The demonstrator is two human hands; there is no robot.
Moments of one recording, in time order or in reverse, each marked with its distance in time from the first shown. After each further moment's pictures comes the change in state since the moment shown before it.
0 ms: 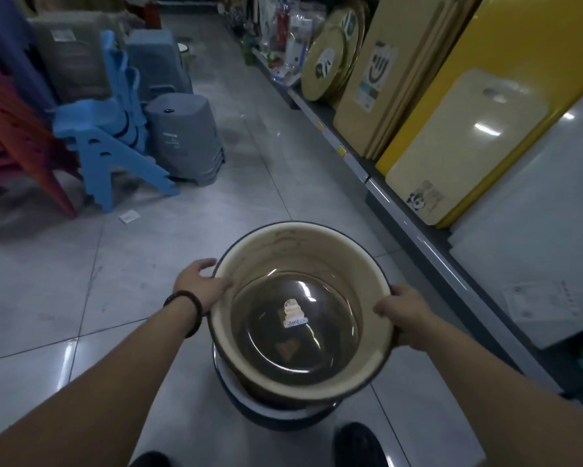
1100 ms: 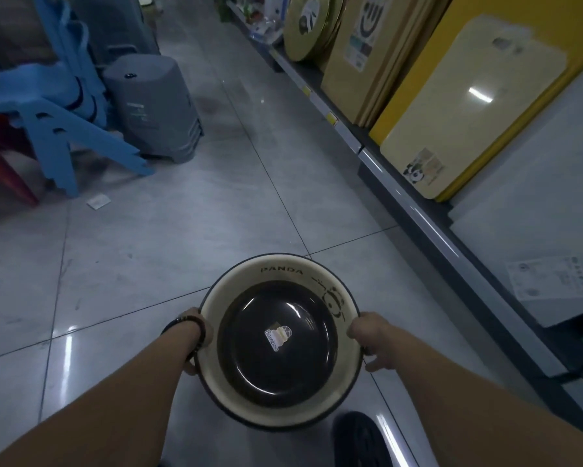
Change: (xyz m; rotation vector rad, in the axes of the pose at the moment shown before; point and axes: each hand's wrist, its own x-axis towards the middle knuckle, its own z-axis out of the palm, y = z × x) left_hand 0.050 -0.060 0.046 0.669 -0.245 -0.394; right_hand 0.054 0.055 0.062 -0.223 -0.238 0.305
